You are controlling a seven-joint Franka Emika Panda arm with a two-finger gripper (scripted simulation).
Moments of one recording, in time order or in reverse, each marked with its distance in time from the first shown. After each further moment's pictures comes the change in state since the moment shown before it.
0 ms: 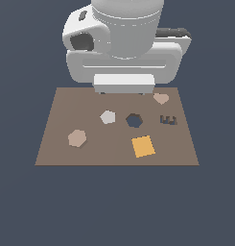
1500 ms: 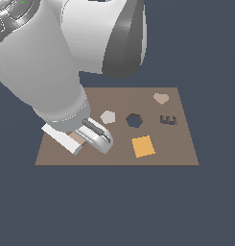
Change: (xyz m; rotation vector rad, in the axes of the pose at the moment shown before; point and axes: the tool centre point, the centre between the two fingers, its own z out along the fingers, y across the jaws) arm 0.068 0.110 0.106 0.000 -0.005 0.605
